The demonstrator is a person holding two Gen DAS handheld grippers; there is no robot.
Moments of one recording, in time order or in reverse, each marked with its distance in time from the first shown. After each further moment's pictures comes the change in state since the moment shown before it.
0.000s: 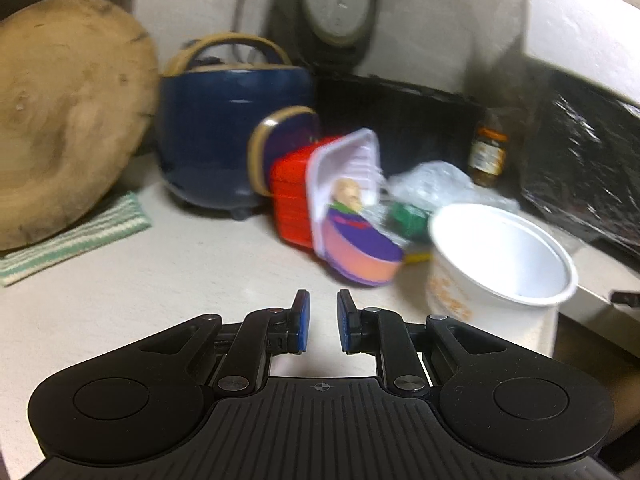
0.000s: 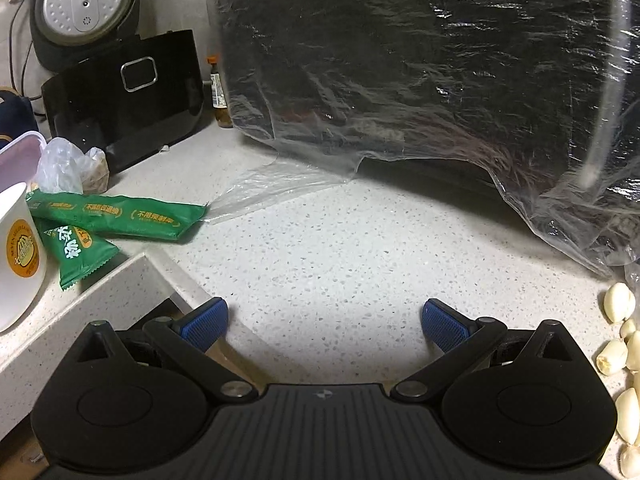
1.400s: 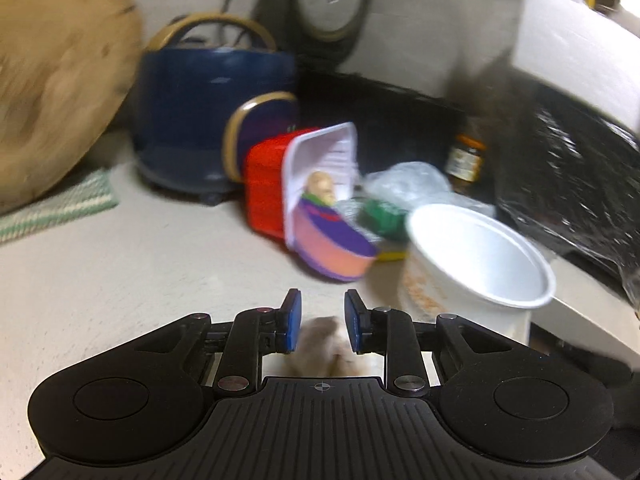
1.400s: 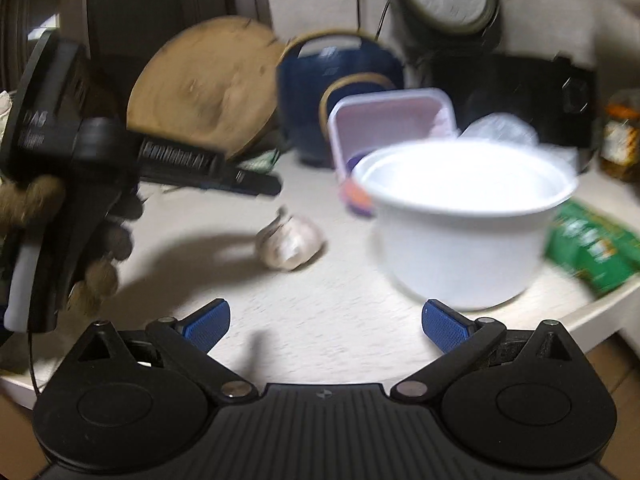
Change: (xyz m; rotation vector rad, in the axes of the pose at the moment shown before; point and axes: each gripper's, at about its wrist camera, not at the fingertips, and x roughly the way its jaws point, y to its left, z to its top) left arm 0.013 0.004 -0.008 -0.073 0.027 -0.123; right arm -0.059 0.254 -0.062 -0.384 -0.050 0.714
